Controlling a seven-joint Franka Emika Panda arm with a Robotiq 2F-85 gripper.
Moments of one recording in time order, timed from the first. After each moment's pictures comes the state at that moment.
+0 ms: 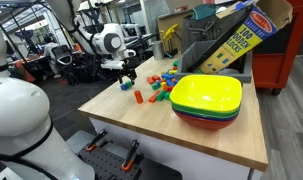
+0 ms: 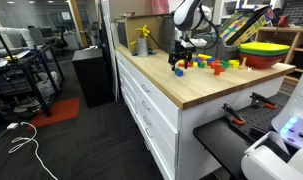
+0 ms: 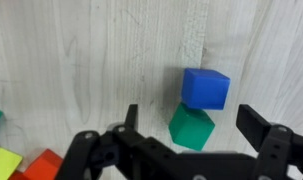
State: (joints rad) arm 0.13 0.22 0.10 -2.30 0.09 2.54 0.09
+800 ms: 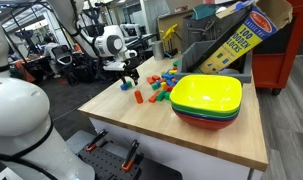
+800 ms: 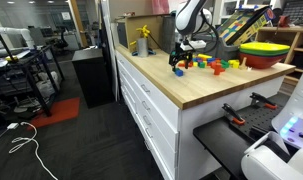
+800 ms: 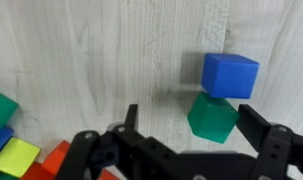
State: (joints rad) arm 0.13 0.25 0.08 -2.30 -0.02 2.61 0.21
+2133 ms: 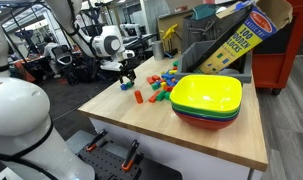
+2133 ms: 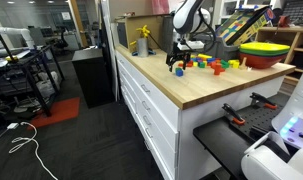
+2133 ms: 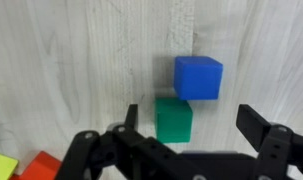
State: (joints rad) arm 0.14 0.24 0.11 -2.31 0.06 2.61 0.22
